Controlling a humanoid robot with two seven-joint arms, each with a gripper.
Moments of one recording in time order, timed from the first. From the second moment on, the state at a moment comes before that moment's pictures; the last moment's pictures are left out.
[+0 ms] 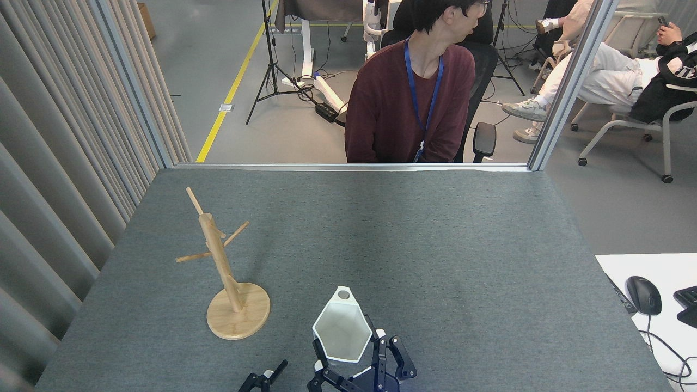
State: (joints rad) left arm 0.30 0.00 -0.21 -1.66 -1.90 -0.33 0.35; right arm 0.19 0.19 0.42 -1.60 1.71 -0.12 -0.46
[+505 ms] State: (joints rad) left arm 0.28 -0.01 -0.21 -1.68 -1.89 -0.33 0.34; right arm 0.21 0.19 0.54 -1.54 1.76 -0.09 -0.49
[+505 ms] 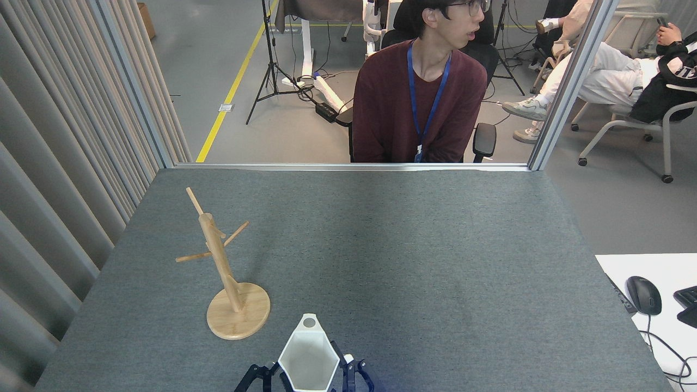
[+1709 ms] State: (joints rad) left arm 0.26 -0.01 -0.20 -1.71 -1.89 -0.33 0.35; right arm 0.22 0.18 0.50 -1.72 1.70 -0.02 -0.53
